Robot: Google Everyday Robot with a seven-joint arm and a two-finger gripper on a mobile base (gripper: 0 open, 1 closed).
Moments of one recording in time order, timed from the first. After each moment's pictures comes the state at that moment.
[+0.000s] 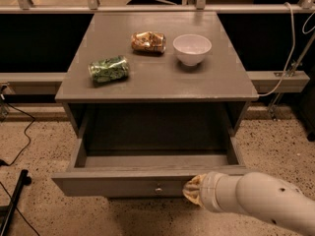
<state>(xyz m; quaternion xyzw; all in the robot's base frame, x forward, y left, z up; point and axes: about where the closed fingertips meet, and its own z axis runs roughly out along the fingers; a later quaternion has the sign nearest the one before) 0.407 -0.103 0.618 -0.62 0.71 0.04 0.33</state>
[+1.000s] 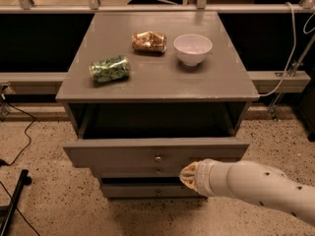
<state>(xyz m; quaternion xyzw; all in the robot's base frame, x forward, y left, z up) 0.460 -0.100 0.611 -0.61 0.71 0.02 0.35</state>
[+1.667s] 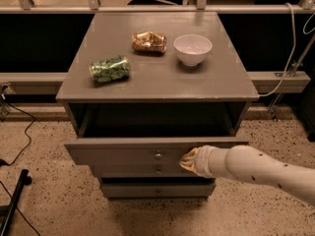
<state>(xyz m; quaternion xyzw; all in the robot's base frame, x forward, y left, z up) 0.533 -0.105 0.584 -0.60 0.70 0.02 0.39</state>
